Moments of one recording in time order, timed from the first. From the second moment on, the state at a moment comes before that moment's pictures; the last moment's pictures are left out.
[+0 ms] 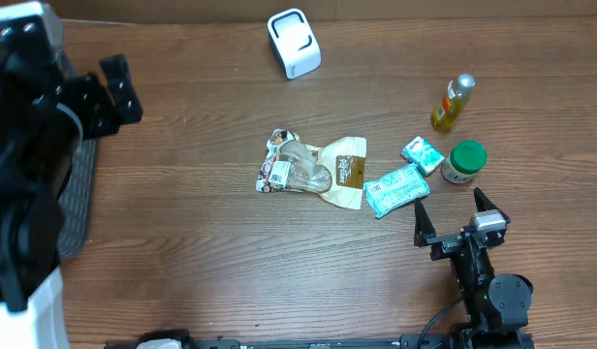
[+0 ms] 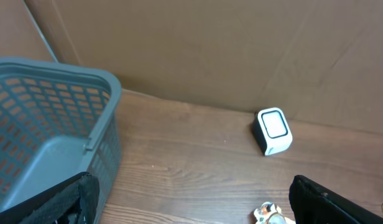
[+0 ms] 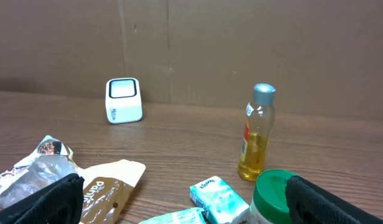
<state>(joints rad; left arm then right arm) 0.07 1.27 1.96 -1.15 -0.03 -0.14 0.05 0.01 0.02 -0.02 -0.12 -0.01</state>
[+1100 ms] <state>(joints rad) 0.07 0.70 0.88 -0.41 0.21 -0.12 0.05 0.01 0.02 -0.02 -0.12 -0.01</state>
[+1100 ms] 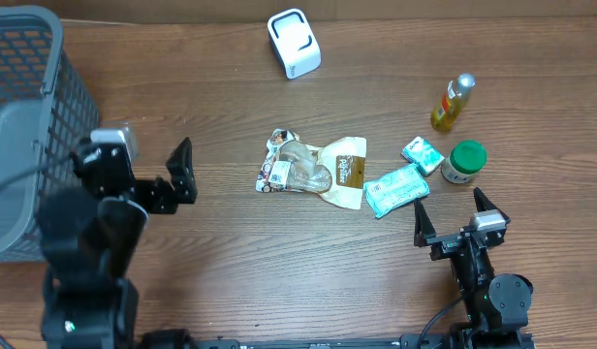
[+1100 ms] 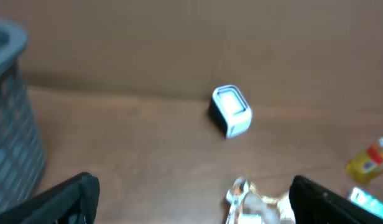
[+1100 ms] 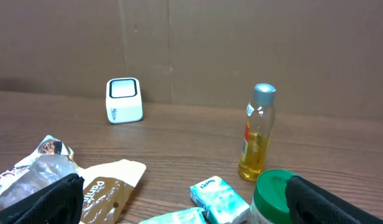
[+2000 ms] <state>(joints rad) 0.07 0.02 0.32 0.29 0.27 -0.12 0.05 0.01 0.02 -0.02 -0.12 -0.01</state>
